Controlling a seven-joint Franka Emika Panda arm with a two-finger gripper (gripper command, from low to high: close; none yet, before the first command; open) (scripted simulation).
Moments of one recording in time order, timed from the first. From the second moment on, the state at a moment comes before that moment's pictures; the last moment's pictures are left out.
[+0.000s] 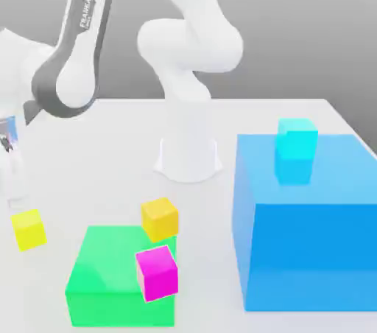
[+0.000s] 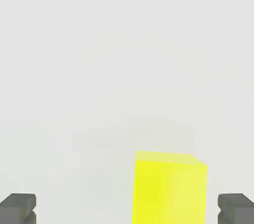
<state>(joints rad) -0.51 0.18 -0.32 -2.62 0.16 2.79 0.83</state>
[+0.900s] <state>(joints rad) -0.36 -0.18 -0.13 -2.73 0.00 2.55 1.06</state>
